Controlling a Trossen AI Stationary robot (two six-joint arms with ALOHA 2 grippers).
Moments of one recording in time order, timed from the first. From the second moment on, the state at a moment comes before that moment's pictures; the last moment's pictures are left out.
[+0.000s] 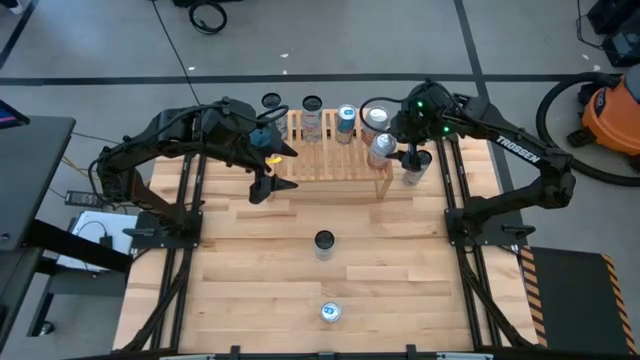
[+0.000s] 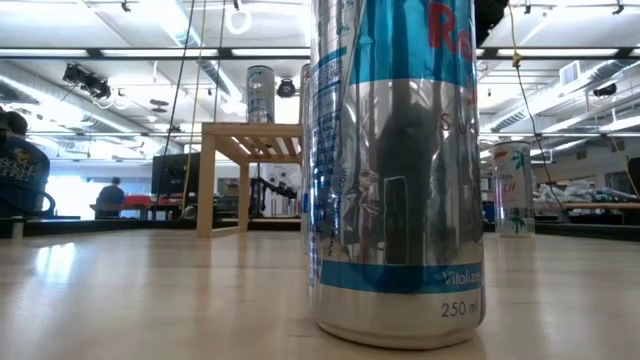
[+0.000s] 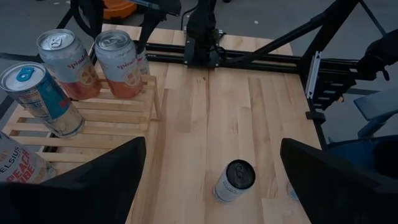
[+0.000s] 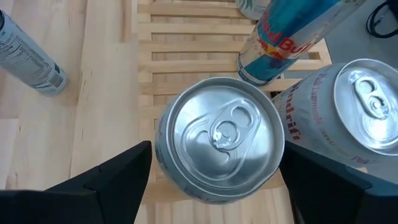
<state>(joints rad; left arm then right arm) 0.09 1.51 2.04 -1.11 0.07 -0.04 -0.58 1.24 1.40 -1.04 -0.21 -0.49</state>
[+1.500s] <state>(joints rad) 0.09 1.51 2.04 -1.11 0.07 -0.04 -0.43 1.28 1.51 -1.11 0.11 0.24</state>
